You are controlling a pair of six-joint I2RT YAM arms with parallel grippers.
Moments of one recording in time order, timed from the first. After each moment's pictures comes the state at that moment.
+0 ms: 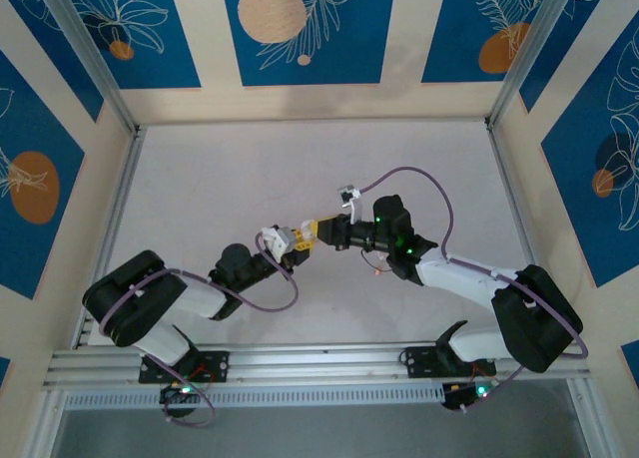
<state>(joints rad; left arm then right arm) -0.75 1.54 0.28 1.26 0.24 0.01 0.65 1.31 0.61 0.44 -0.52 0.60</state>
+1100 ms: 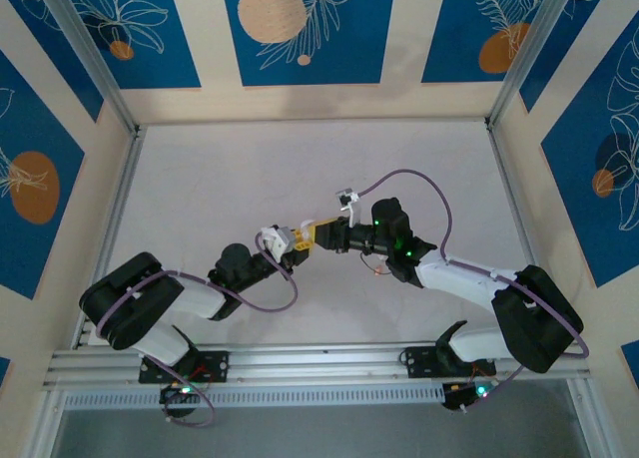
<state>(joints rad) -0.75 1.52 0.28 1.23 0.24 0.01 0.67 1.31 0.59 0.44 -0.50 0.60</state>
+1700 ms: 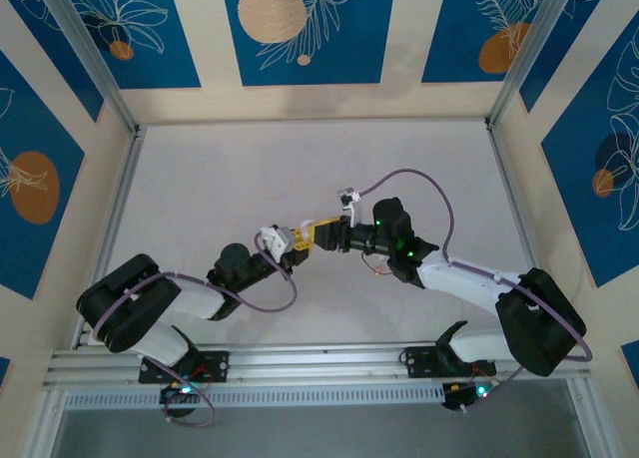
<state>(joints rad) -0.75 1.50 0.28 1.22 0.24 0.01 0.67 1.28 0.59 0.42 -0.50 0.59</state>
